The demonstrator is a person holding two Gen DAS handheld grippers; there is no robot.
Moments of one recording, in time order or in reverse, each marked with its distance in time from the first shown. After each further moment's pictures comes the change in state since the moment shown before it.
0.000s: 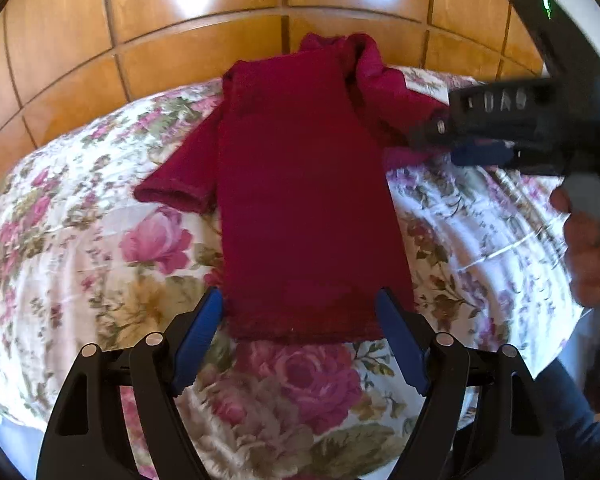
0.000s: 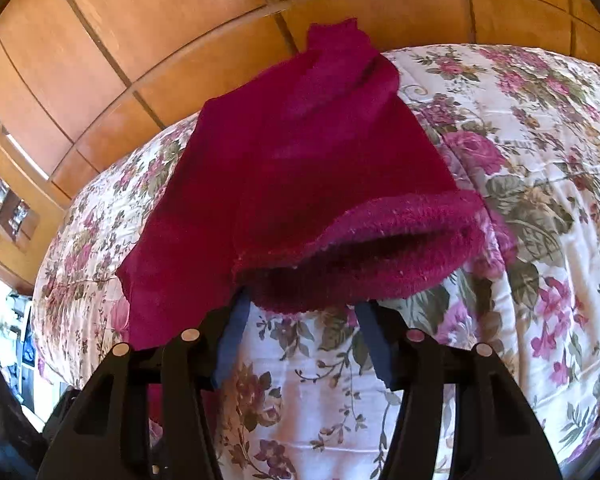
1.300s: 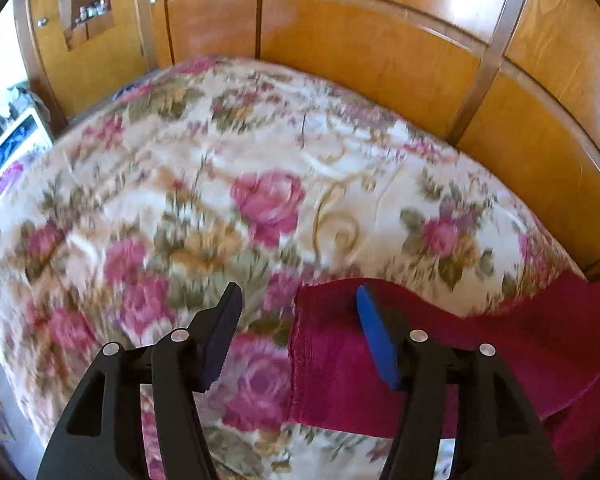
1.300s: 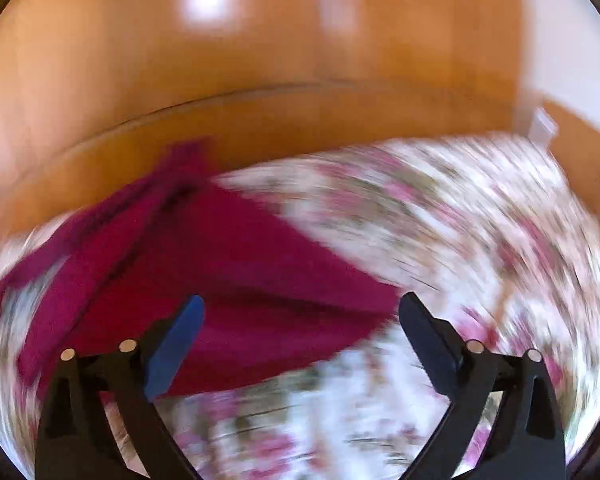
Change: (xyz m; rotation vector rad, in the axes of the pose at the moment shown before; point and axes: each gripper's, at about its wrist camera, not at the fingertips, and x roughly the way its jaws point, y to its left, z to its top) left arm 0.065 0.354 0.123 -0.779 0.081 0.427; right arm -0.074 -0.064 0.058 -0.185 -0.300 -0.297
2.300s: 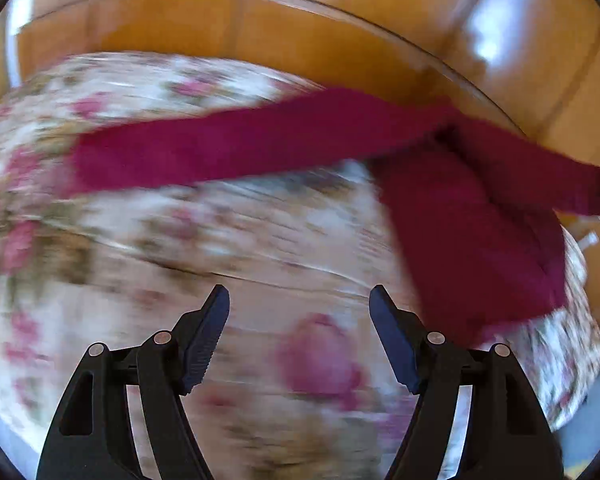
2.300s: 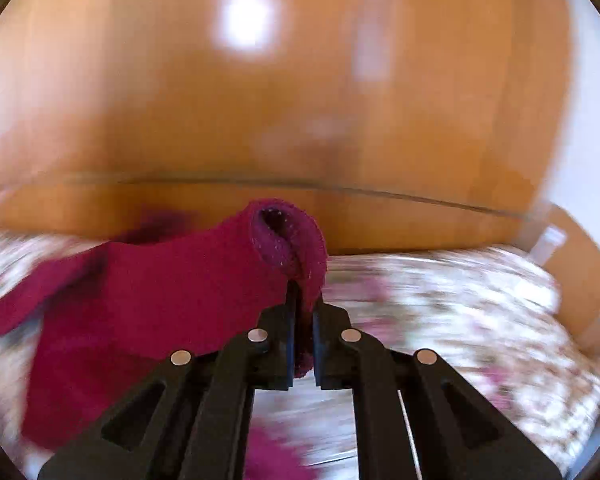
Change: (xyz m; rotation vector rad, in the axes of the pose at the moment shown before) left arm -0.100 -0.083 -0.183 0.373 0.077 -0.494; right arm 0.041 -0.137 0.163 0.004 -0.083 -0.322
